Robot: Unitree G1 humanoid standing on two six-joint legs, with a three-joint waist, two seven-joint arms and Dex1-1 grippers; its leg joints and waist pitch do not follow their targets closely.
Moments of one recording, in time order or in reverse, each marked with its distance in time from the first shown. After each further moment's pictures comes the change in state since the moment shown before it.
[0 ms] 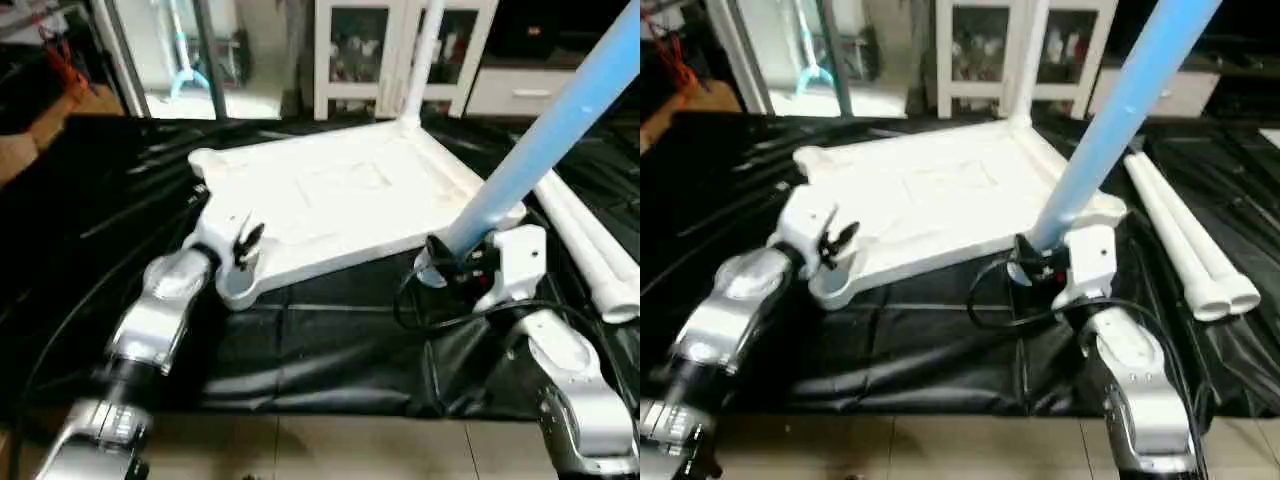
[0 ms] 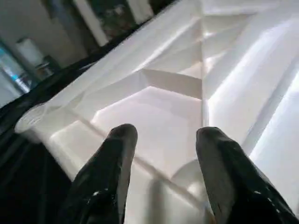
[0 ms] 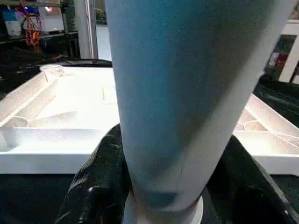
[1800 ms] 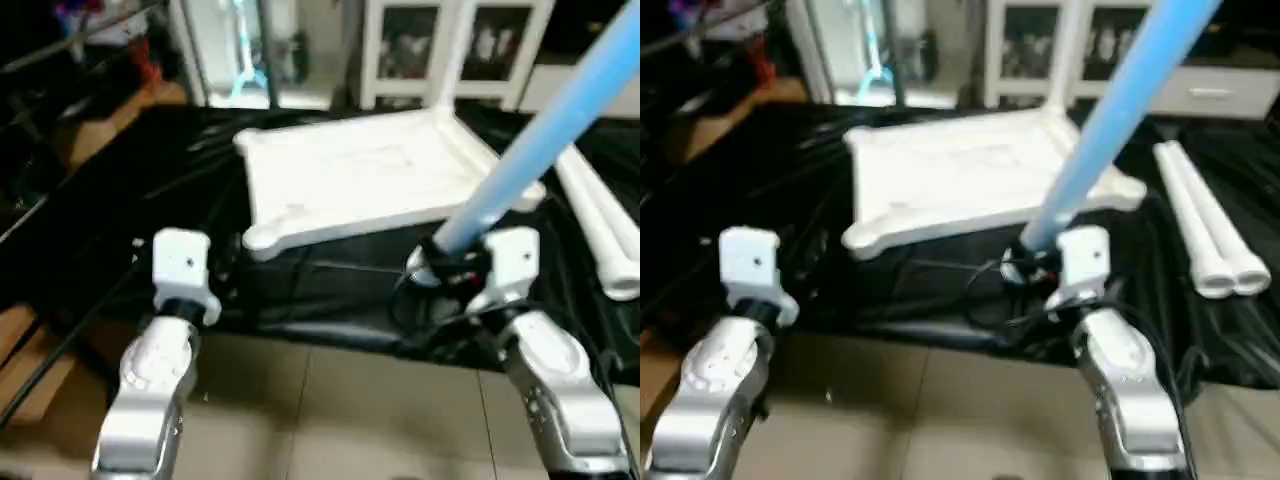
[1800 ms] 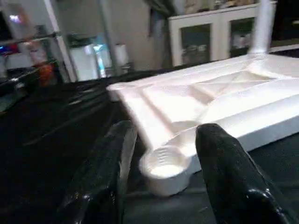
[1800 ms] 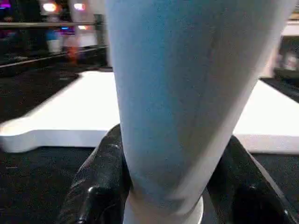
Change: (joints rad) left arm 0.524 -0.233 0.117 -0.728 -0.133 0.105 0.276; right arm 0.022 0.017 -0.023 0.035 -0.003 -0.044 -0.015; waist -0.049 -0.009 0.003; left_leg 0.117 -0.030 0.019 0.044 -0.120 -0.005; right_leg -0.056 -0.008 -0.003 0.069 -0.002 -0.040
